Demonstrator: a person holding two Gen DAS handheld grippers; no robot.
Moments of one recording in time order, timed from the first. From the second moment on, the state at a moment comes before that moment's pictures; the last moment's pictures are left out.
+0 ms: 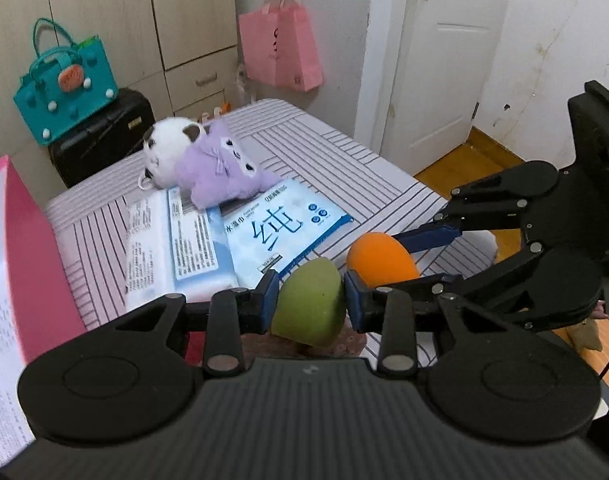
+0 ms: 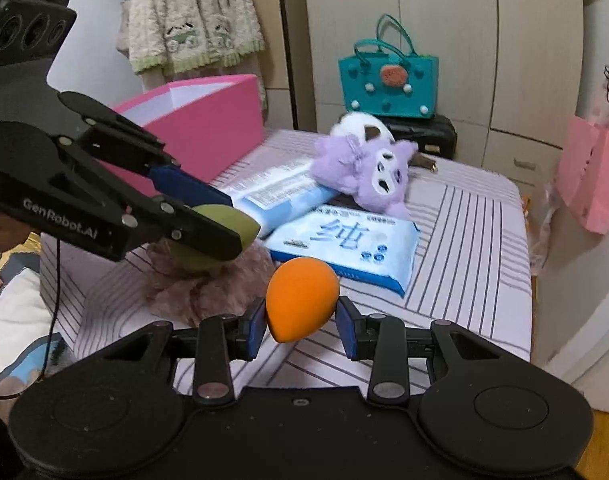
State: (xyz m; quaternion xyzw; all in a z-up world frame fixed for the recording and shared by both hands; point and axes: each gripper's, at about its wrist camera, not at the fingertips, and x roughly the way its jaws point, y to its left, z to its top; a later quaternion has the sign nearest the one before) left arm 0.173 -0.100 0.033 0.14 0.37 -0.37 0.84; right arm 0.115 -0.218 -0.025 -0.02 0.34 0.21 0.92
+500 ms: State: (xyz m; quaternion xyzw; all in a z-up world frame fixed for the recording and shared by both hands) left arm 0.169 -0.045 0.110 0.11 0.37 -0.32 0.86; right arm 0.134 -0.192 0.058 -0.02 0.34 0.28 0.90
